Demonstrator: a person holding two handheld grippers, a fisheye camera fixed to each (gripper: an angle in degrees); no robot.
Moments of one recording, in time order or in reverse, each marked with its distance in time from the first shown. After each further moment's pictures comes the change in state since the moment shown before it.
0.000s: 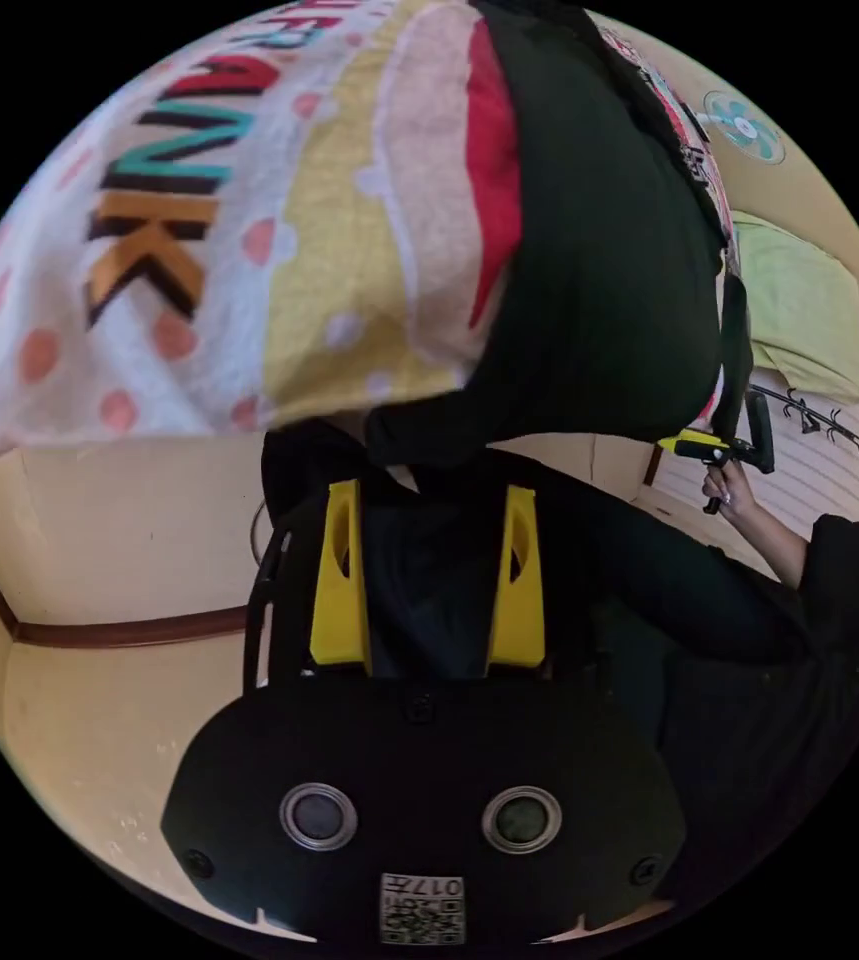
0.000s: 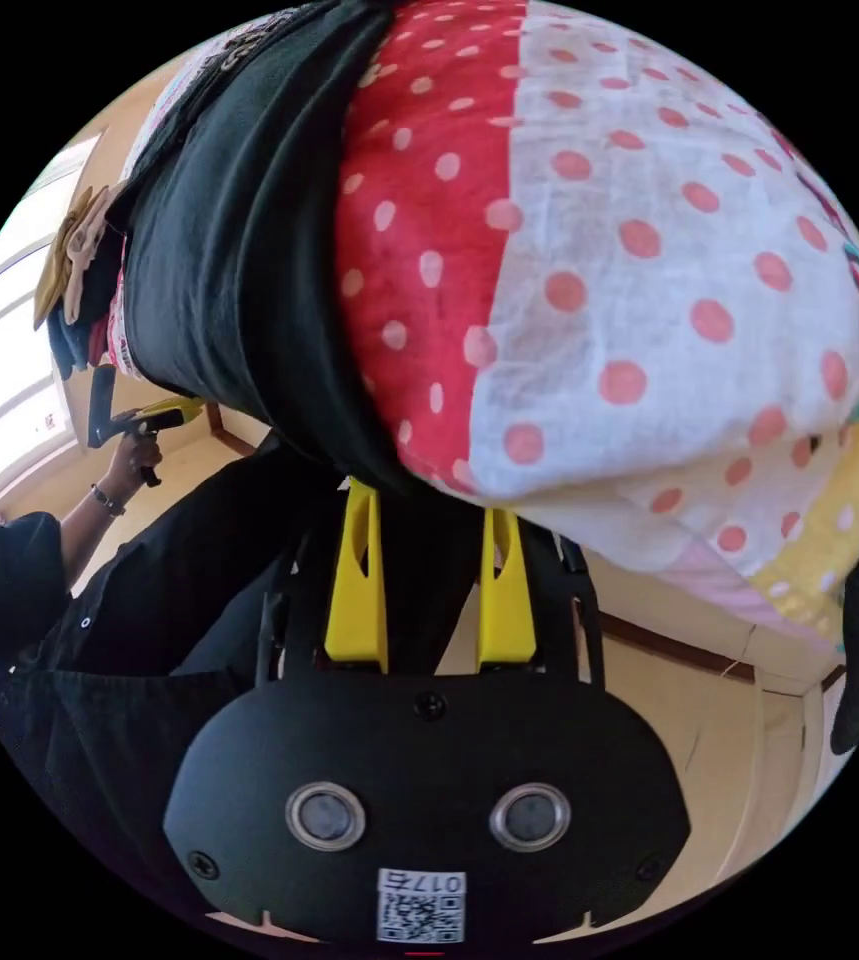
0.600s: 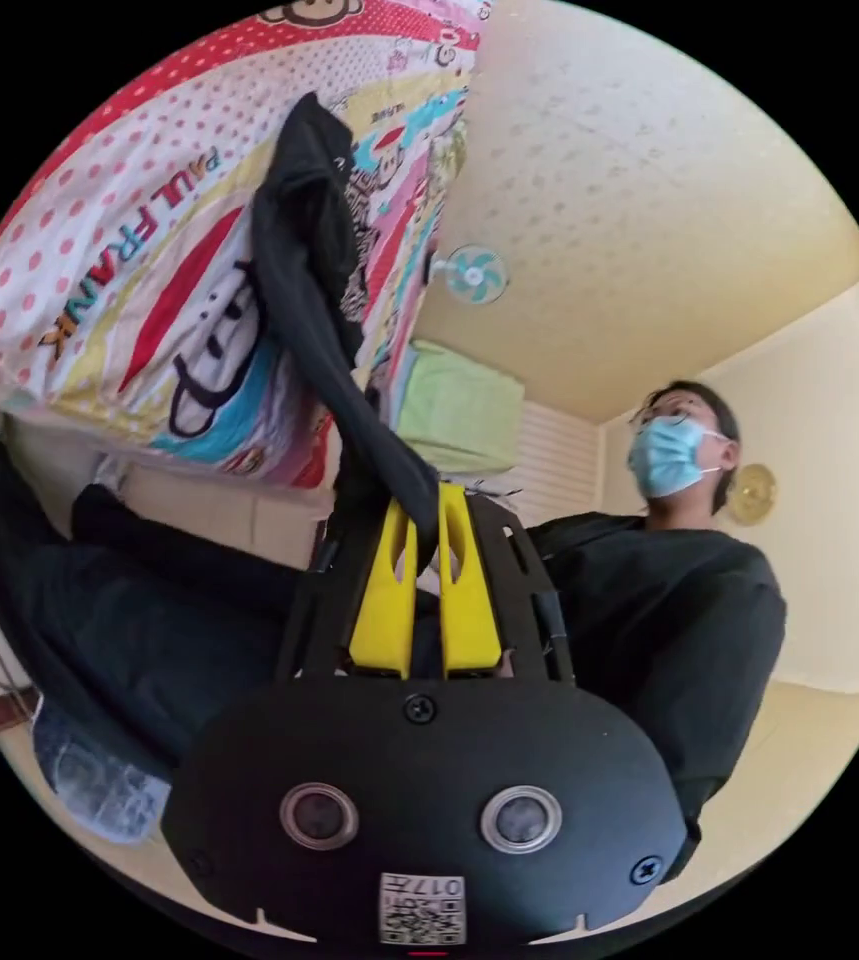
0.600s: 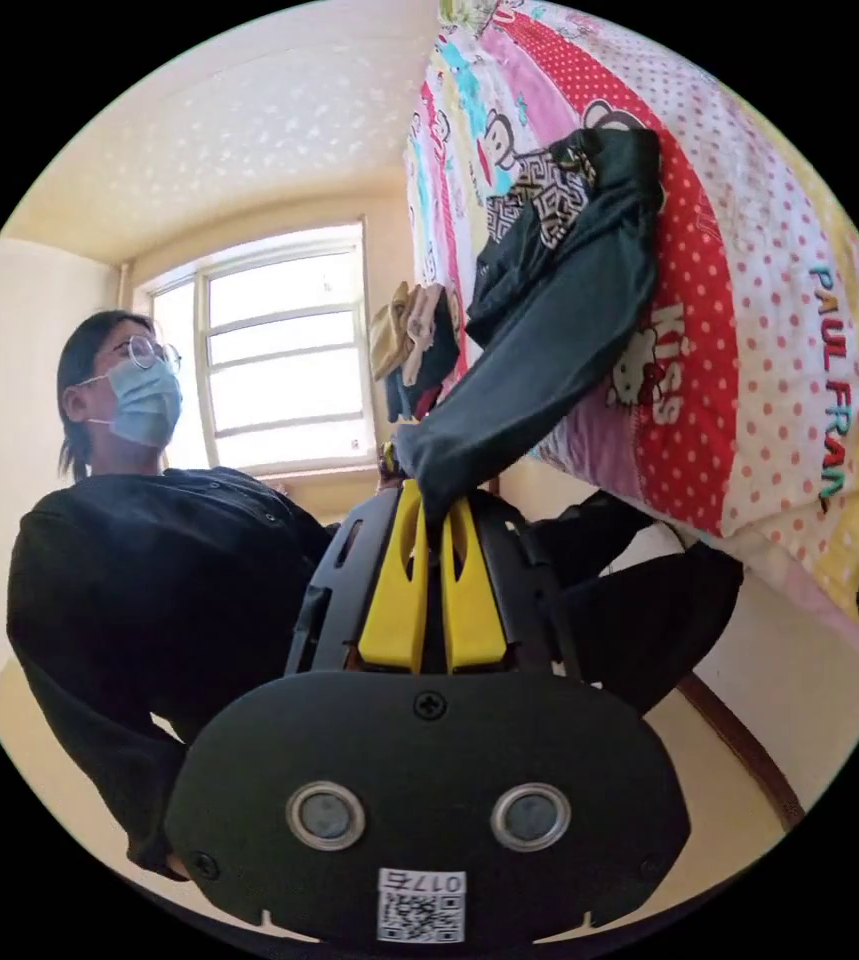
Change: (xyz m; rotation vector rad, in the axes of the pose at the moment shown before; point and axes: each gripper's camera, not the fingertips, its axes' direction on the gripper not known) left arm -0.026 0.040 -0.221 0.390 1.151 0.081; right arm 0.038 0.095 -0.195 0.301 -0.840 -0.277
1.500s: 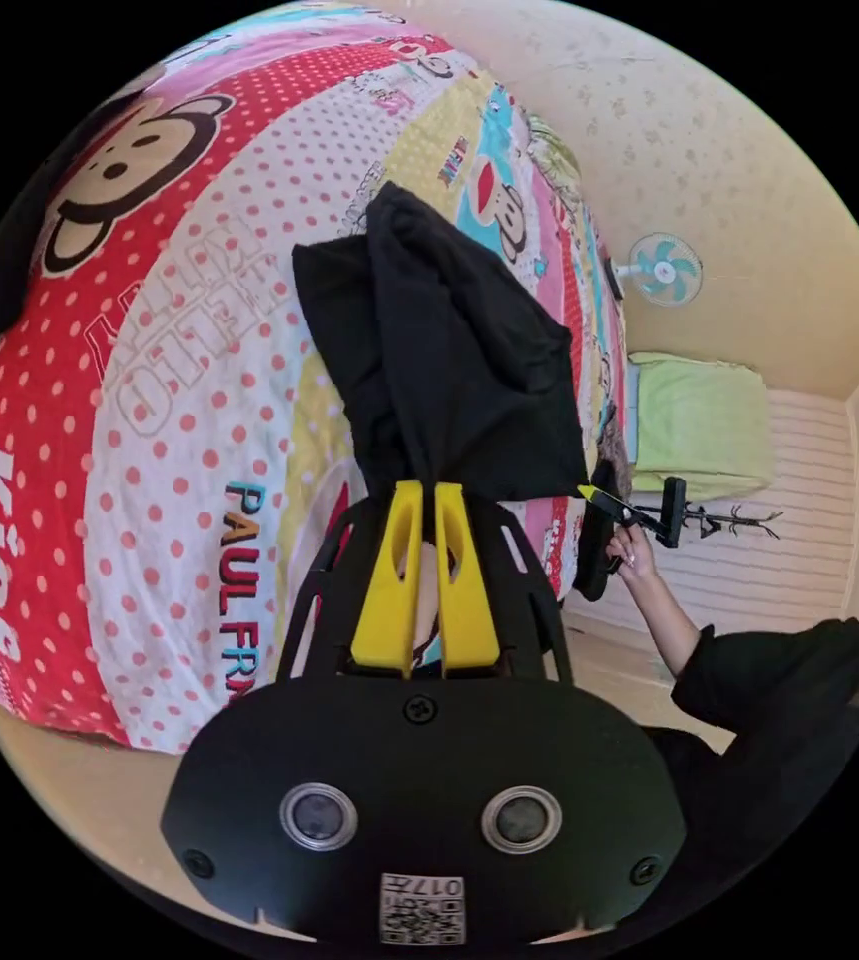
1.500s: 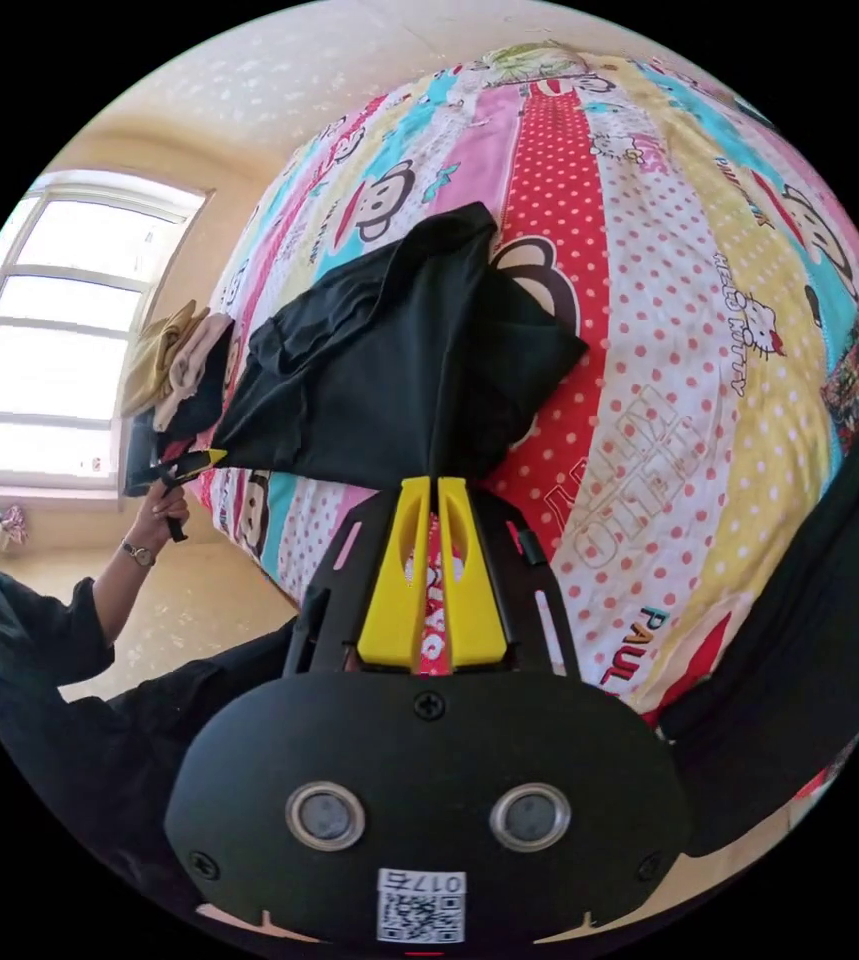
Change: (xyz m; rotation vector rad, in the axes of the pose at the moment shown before) left arm -0.004 -0.202 0.080 -0.020 -0.866 0.136; right arm -0.007 -0.130 0.065 0.070 0.841 -0.092
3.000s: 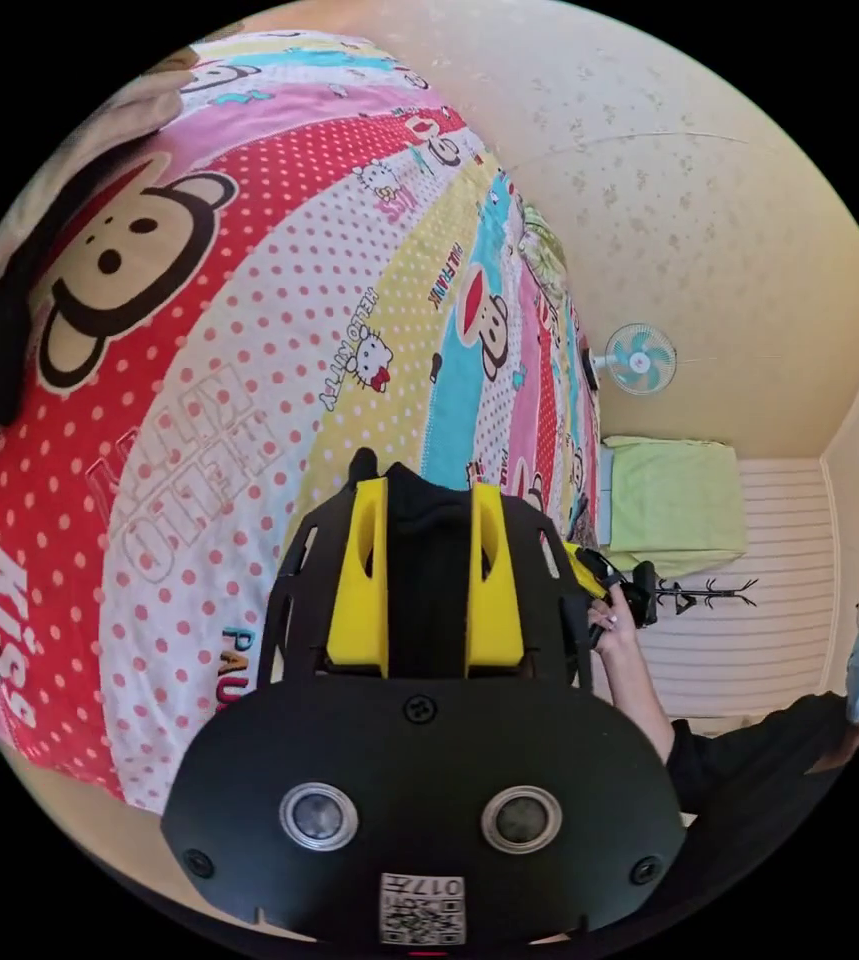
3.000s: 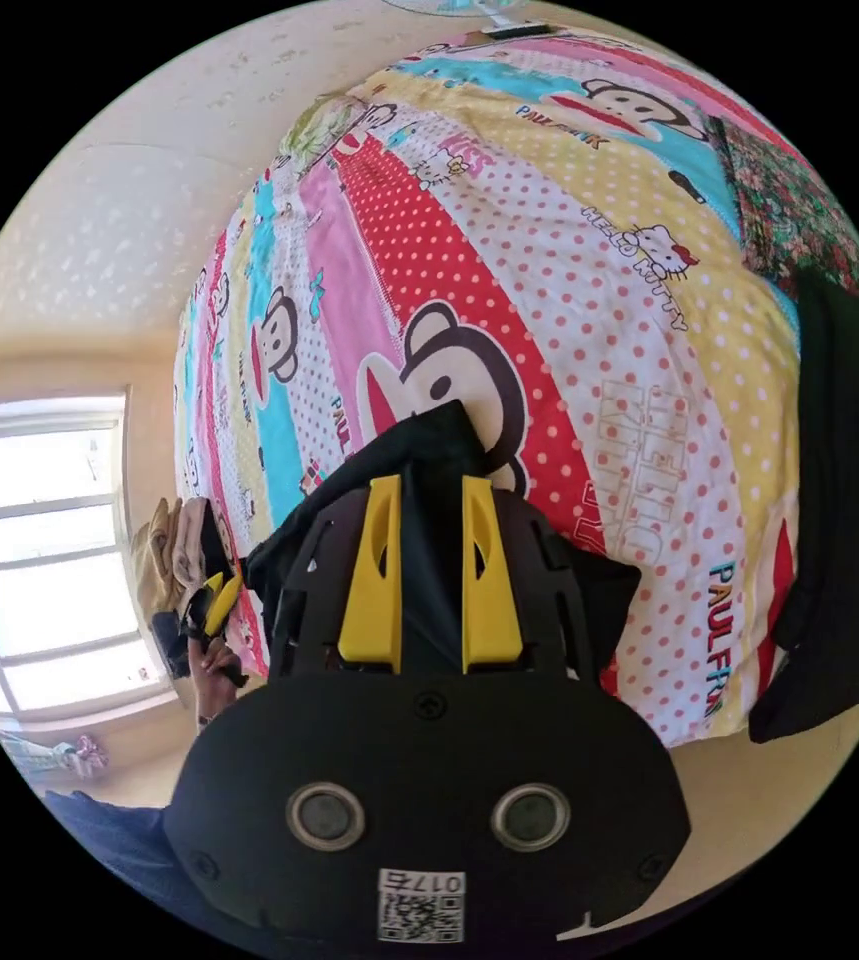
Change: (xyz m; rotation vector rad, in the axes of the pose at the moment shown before) left arm -0.023 -0.026 0.060 0.254 -0.016 -0.110; right arm -0.093 -0.038 0.041 0.179 -0.001 0.505
